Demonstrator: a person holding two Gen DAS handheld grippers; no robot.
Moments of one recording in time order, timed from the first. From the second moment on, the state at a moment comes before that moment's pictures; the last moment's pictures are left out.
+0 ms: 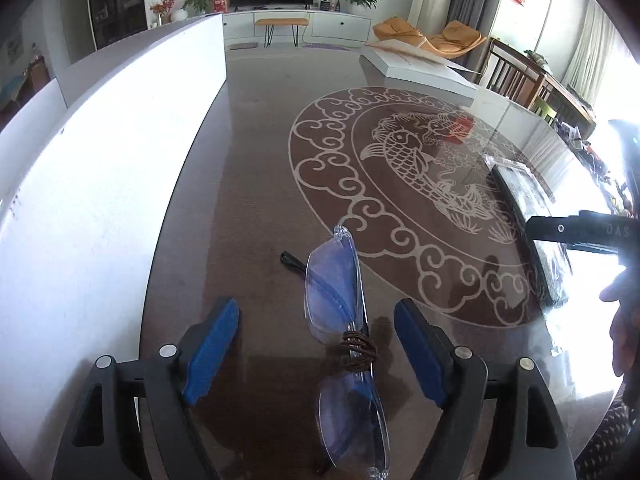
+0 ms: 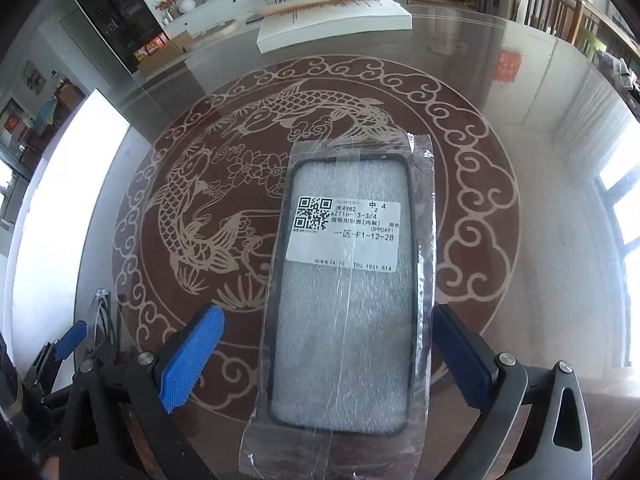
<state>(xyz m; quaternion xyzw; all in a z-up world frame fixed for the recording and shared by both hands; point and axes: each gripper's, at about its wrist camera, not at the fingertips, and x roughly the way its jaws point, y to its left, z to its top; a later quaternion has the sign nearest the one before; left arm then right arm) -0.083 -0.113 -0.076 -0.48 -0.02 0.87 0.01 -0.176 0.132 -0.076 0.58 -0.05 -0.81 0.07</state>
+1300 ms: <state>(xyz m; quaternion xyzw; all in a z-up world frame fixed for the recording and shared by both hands) 0.020 -0.374 0.013 -0.41 -0.14 0.88 -0.19 -0.081 -0.241 0.033 0.50 -0.01 -0.76 0.42</state>
